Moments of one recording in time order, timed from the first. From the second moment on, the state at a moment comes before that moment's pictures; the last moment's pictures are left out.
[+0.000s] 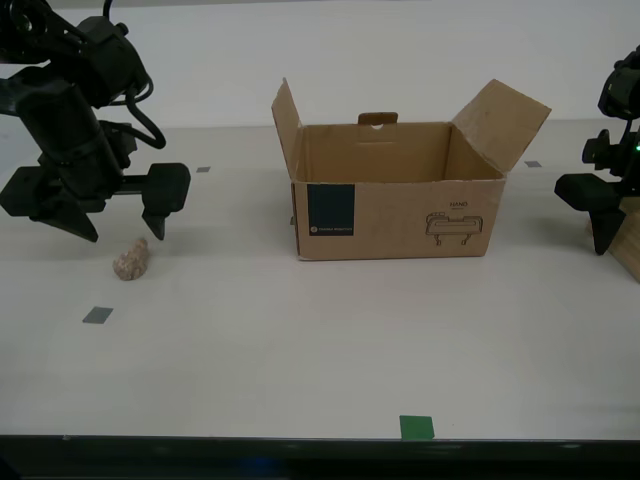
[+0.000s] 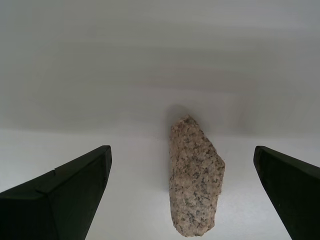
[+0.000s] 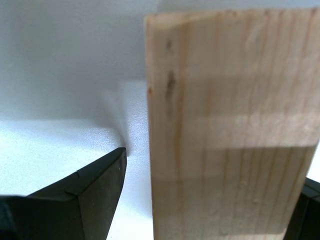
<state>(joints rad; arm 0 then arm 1) -0.12 2.00 1.00 -0.61 0.03 -0.05 -0.28 1.70 0.71 -0.28 -0.12 -0.31</state>
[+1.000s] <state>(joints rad) -0.12 2.00 1.00 -0.60 0.03 -0.05 -0.28 1.70 0.62 -0.10 -0.12 -0.30</state>
